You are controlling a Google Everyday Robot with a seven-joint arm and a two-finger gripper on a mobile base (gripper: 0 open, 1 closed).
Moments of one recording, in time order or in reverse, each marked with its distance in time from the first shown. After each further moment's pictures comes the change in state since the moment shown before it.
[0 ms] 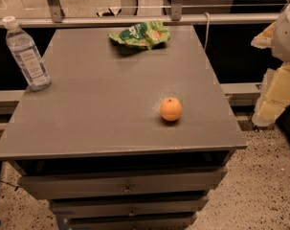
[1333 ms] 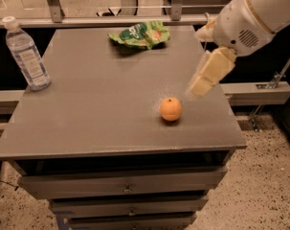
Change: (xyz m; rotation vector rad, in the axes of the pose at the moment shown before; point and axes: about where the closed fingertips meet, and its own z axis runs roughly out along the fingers) arm -0.117 -0.026 0.040 -0.107 -0.404 0.015
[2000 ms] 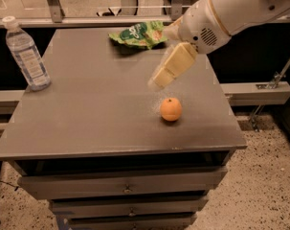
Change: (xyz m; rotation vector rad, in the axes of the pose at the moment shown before) arm -0.061 -0.005 0.040 -0.059 -0.198 0.009
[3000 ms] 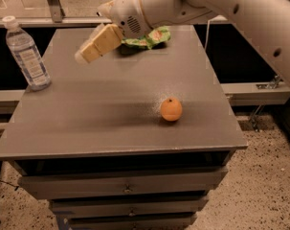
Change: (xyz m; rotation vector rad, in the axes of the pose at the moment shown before) arm -0.132 -0.028 0.098 -0.043 -0.350 -0.092
